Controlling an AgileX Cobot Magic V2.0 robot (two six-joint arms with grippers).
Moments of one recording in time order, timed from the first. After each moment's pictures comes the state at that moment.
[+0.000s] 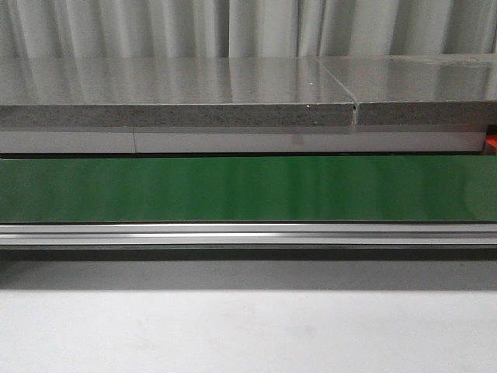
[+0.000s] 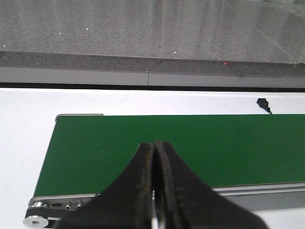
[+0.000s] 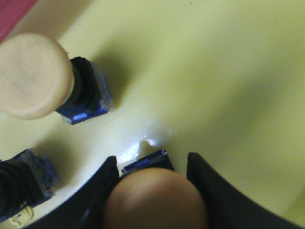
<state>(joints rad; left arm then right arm) -0.07 0.35 -0.44 -0.28 0.45 0.17 -0.91 1.56 -0.78 0.29 0.35 -0.17</state>
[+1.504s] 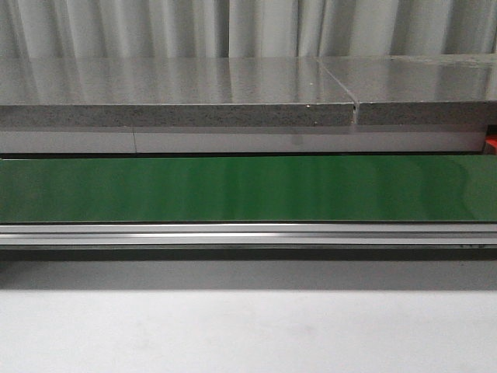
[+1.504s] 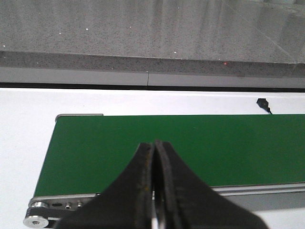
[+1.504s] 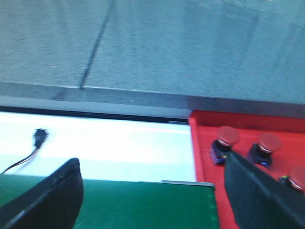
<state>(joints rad) -0.07 0.35 -0.44 -0.28 0.45 0.17 -0.16 0.94 -0.79 0.33 0.28 -0.39</state>
